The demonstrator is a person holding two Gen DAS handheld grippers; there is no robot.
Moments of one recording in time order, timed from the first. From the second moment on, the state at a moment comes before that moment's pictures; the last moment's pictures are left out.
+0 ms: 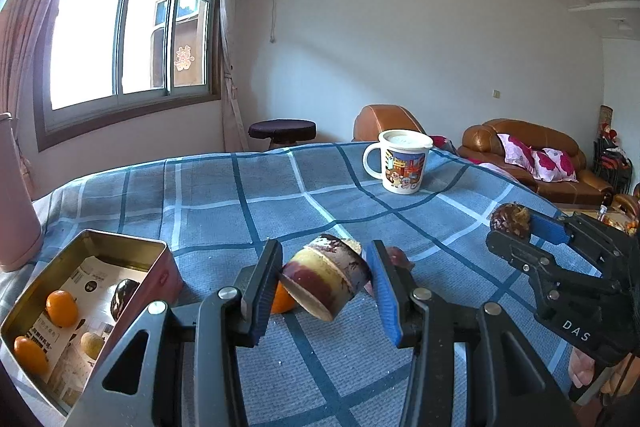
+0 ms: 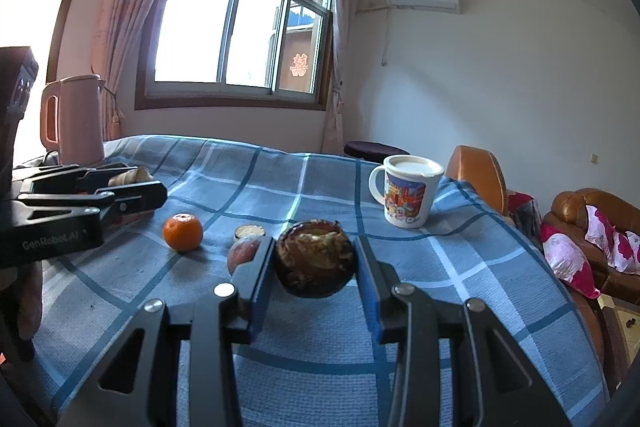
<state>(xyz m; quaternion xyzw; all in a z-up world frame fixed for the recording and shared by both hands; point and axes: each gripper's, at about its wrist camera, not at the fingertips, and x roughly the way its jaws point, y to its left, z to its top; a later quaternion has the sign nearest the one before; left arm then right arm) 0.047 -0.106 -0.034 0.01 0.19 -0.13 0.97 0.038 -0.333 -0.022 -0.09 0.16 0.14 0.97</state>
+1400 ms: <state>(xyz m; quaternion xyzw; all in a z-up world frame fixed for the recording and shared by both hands) 0.038 0.012 -0.031 -0.04 0.21 -0.01 0.98 0.041 -0.237 -0.006 -0.11 0.16 0.24 0.95</state>
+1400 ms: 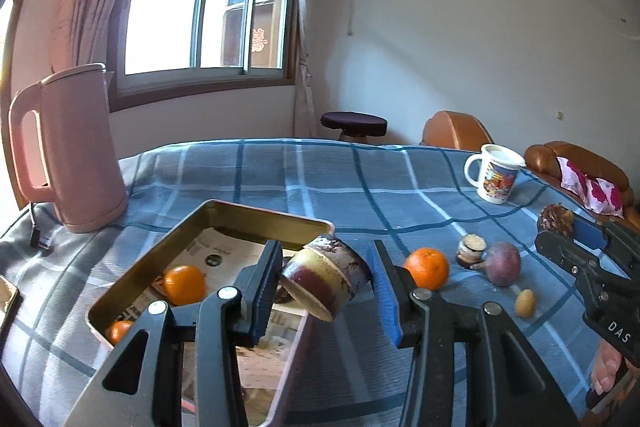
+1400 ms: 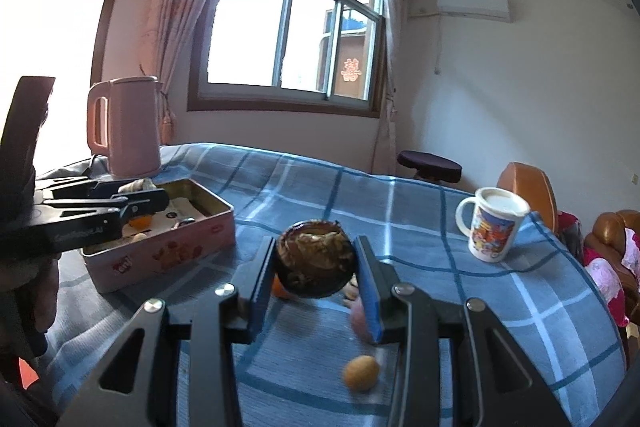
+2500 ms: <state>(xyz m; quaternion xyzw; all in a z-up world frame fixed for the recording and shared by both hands) 0.038 0.083 -0.040 -0.06 0.23 0.05 0.97 0.054 -0.113 -0.002 -0.15 0.17 0.33 0.92</state>
